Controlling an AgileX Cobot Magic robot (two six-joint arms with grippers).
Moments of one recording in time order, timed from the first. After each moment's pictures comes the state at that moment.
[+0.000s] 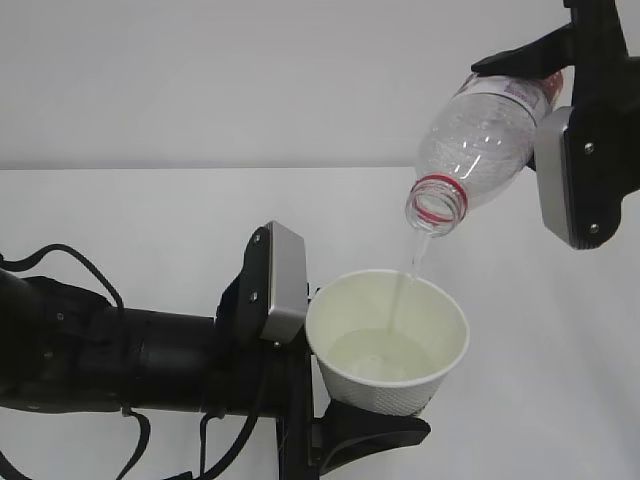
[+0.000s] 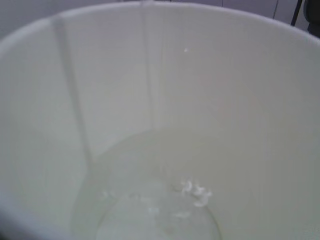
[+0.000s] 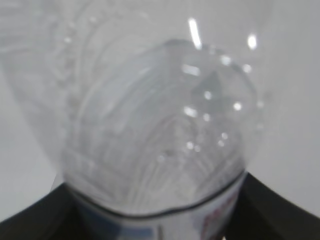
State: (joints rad) left arm -0.71 1.89 -0.68 0.95 -1.03 -0.38; right arm 0.20 1.30 -0.79 -1.34 -0.36 -0.52
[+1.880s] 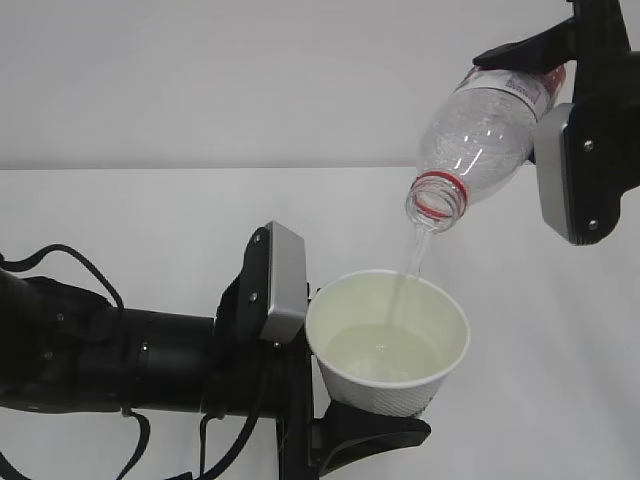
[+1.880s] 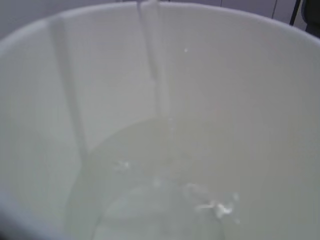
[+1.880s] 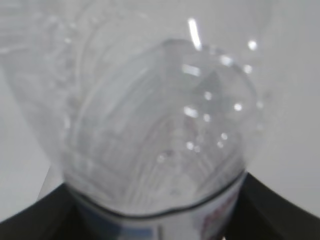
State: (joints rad) left arm -0.71 1.89 -0.68 0.95 -1.04 -0.38; right arm 0.20 1.30 -0.79 -1.28 -0.36 -0.59
